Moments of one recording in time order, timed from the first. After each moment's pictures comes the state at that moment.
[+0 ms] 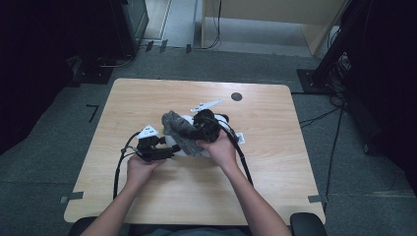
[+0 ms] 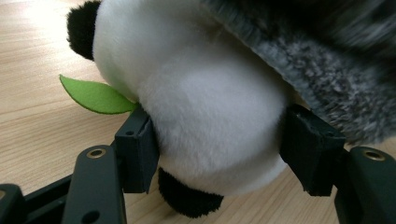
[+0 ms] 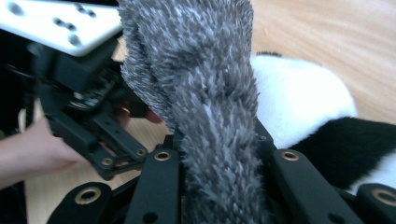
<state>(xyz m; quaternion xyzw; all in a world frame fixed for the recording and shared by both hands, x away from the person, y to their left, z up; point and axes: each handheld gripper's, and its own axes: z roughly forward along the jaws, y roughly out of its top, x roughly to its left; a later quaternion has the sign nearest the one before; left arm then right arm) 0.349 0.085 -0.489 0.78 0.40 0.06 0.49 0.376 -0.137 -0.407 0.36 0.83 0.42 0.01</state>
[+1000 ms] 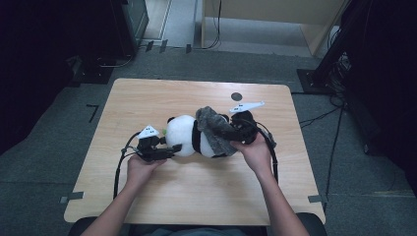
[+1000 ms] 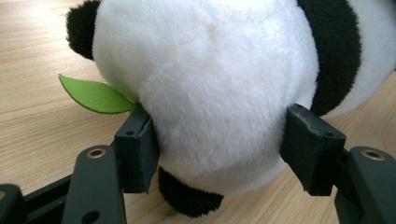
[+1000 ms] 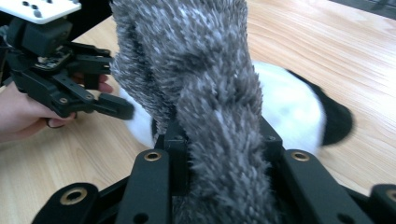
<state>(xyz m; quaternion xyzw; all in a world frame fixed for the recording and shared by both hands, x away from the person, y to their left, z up) 0.349 0.084 -0.490 0.77 0.40 0.06 0.49 0.350 -0.238 -0.385 0.40 0.81 0.42 0.08</state>
